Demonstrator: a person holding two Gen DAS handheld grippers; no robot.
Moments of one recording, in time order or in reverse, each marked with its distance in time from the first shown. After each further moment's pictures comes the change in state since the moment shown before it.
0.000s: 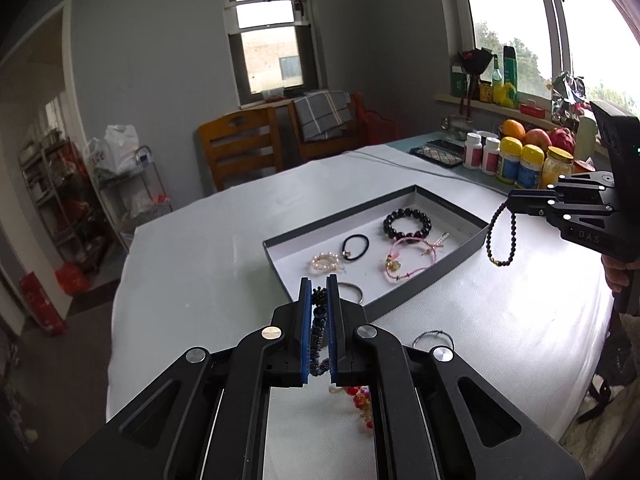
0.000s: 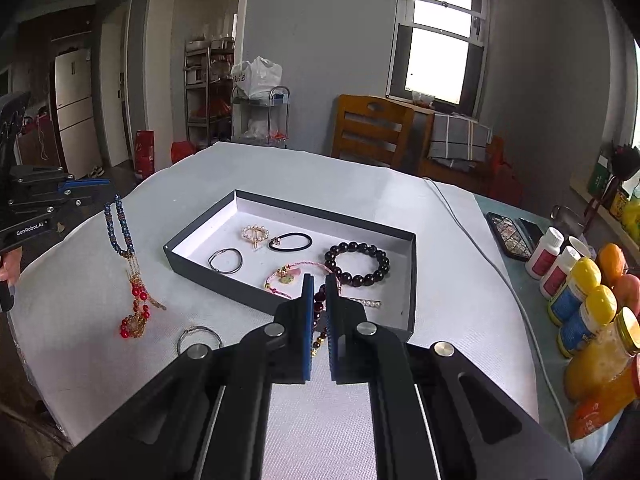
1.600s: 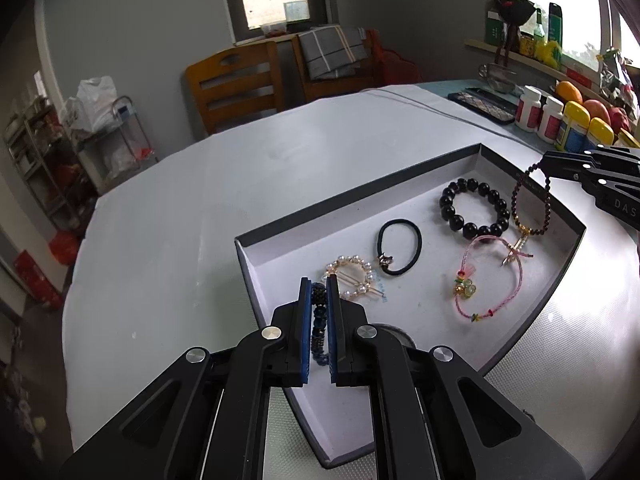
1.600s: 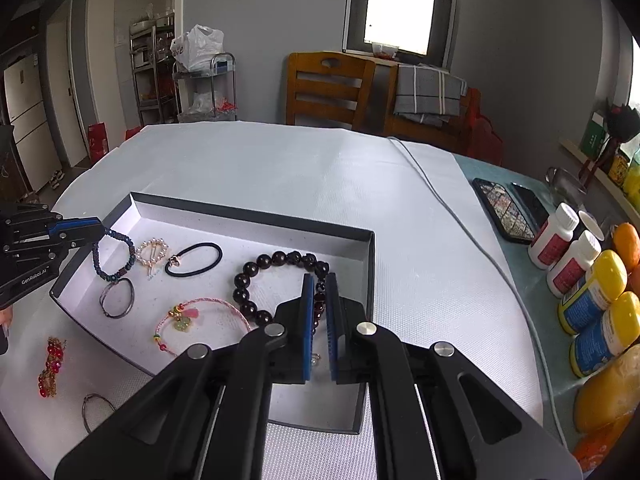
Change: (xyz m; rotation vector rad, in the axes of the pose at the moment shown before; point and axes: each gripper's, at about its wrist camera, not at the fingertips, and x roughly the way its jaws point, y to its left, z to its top) left arm 0.167 0.015 0.022 -0.022 0.241 0.016; right arm 0.122 -0.067 0.023 0.114 0.157 -0.103
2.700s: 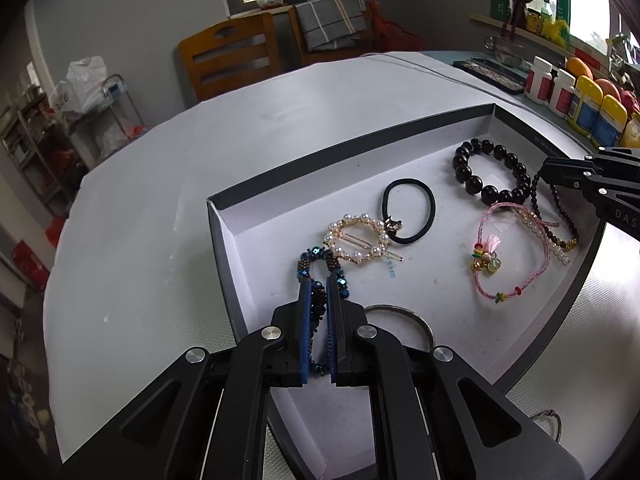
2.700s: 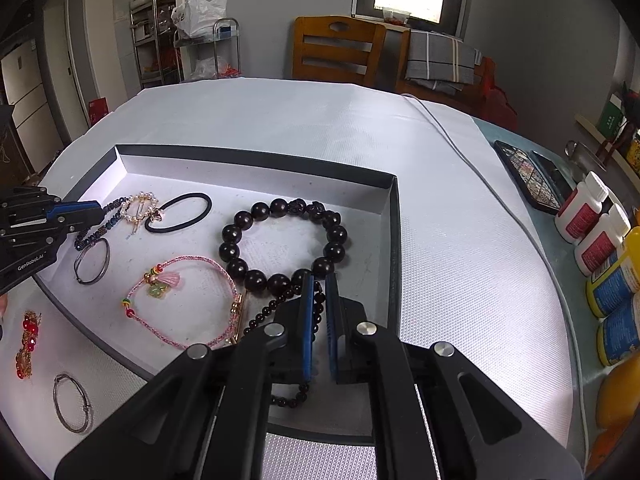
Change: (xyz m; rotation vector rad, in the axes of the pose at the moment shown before) left arm 0.036 -0.006 -0.011 0.002 0.087 -0.007; right arm 0.037 0.004 -0.020 -0.016 0.108 0.026
